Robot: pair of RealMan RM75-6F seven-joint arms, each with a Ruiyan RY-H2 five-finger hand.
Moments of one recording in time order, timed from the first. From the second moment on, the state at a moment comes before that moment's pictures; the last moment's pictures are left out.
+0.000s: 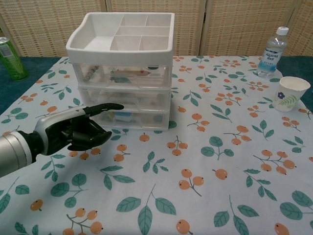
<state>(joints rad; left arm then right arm) -0.58 -1.63 -0.11 -1.43 1.40 0.90 -0.76 0.05 -0.99 0.11 -1.68 -1.50 1.56 0.05</state>
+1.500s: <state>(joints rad) -0.63 -1.73 -0.16 -1.35 1.37 0.87 -0.84 0.05 -0.99 0.10 -1.66 -1.47 1.51 0.08</state>
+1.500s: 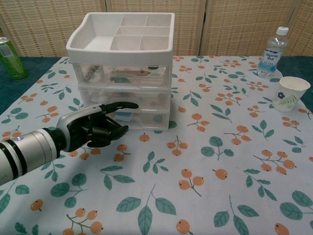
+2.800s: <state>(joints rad) -0.61 -1.70 -0.10 -1.42 1.40 0.88 -0.83 0.05 -1.01 0.08 -1.64 -1.47 1.49 0.09</state>
